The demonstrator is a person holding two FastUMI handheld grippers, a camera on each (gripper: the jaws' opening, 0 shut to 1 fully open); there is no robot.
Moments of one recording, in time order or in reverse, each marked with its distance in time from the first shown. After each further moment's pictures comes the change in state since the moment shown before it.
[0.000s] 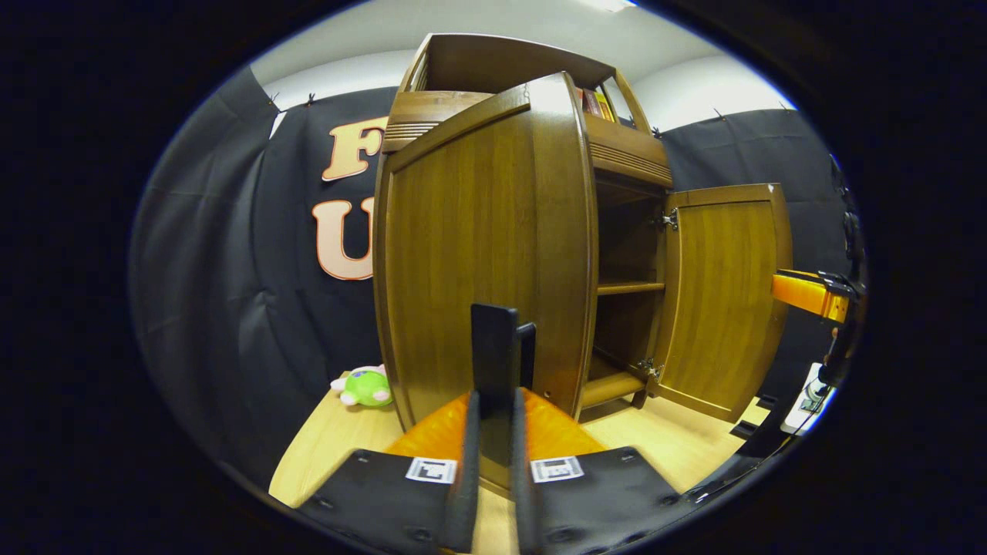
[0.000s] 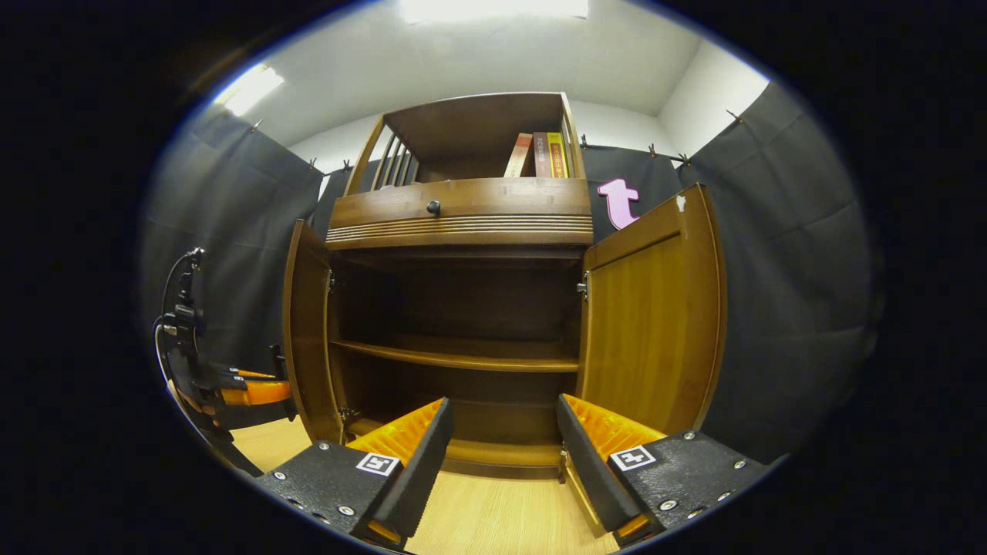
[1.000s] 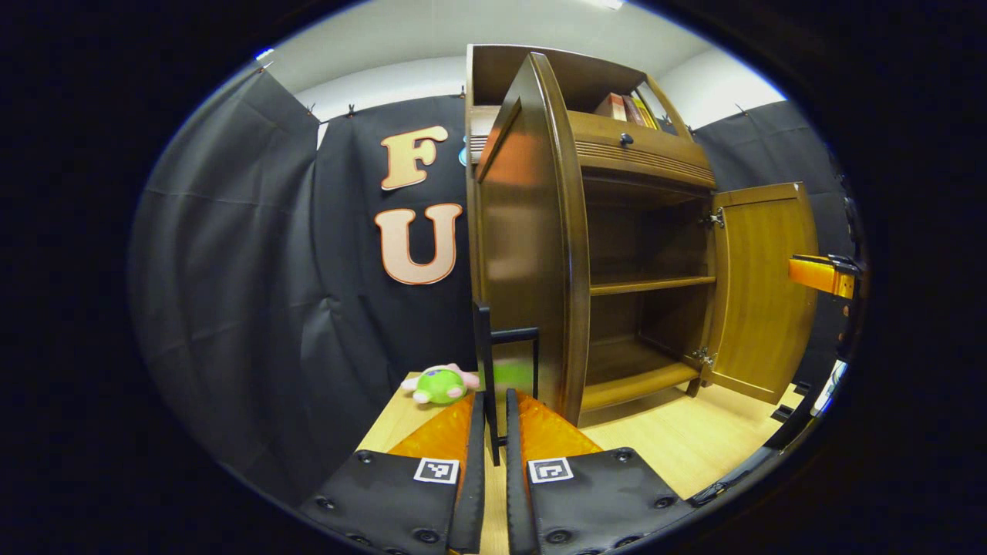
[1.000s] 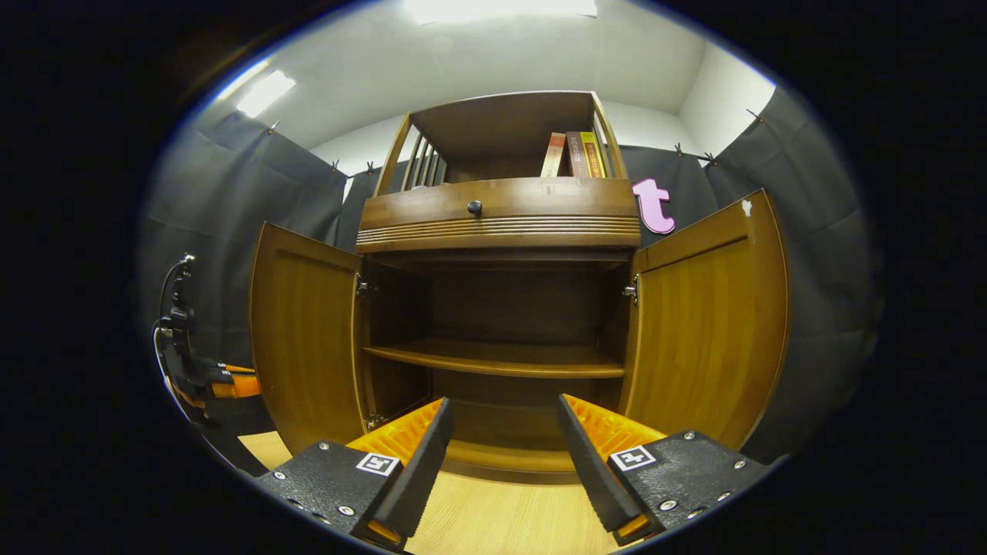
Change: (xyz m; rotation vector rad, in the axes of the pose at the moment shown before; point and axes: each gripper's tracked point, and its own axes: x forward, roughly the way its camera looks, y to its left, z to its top) left arm -0.050 0.097 -0.006 0.028 -0.018 0.176; right arm 0.020 0.054 0.001 0.009 -0.009 0.092
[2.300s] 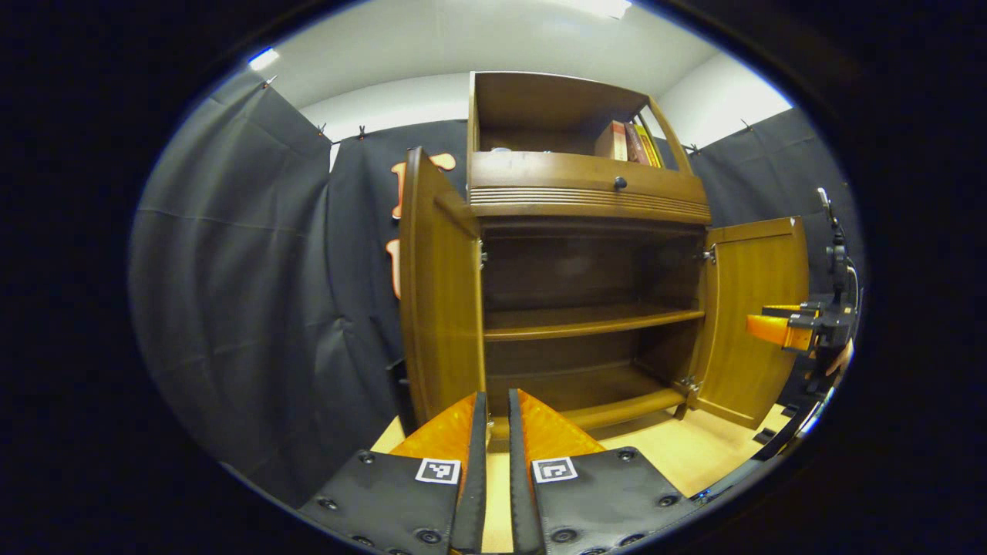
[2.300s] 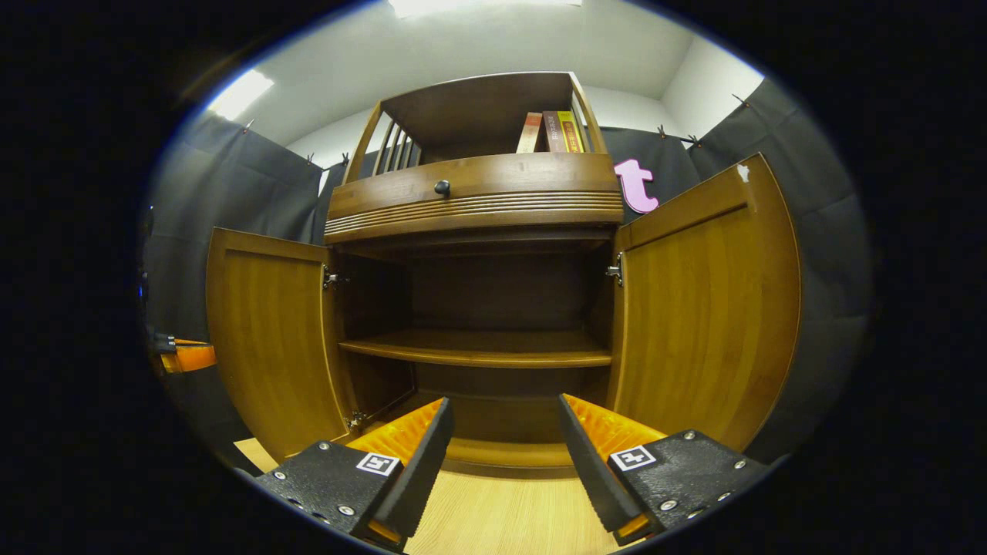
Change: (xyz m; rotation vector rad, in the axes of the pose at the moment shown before) left arm -0.039 -0.050 0.069 -0.020 -0.080 0.010; right arm 0.026 -0.043 -0.011 0.039 0.046 -0.077
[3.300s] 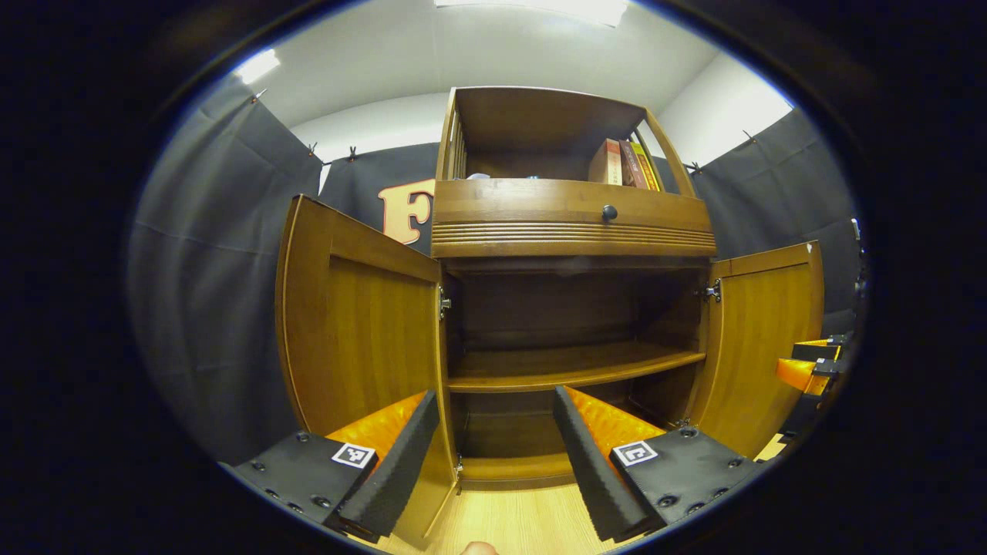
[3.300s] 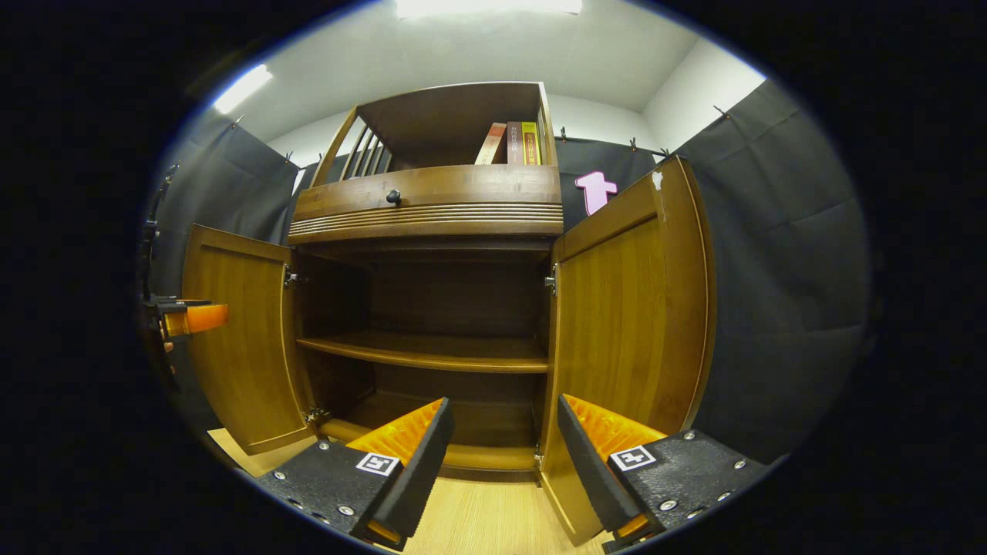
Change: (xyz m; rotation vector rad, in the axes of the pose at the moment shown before) left arm 0.057 -0.049 0.049 0.004 -0.102 0.025; right arm -0.018 -0.060 0.003 -0.029 -0.025 -0.097
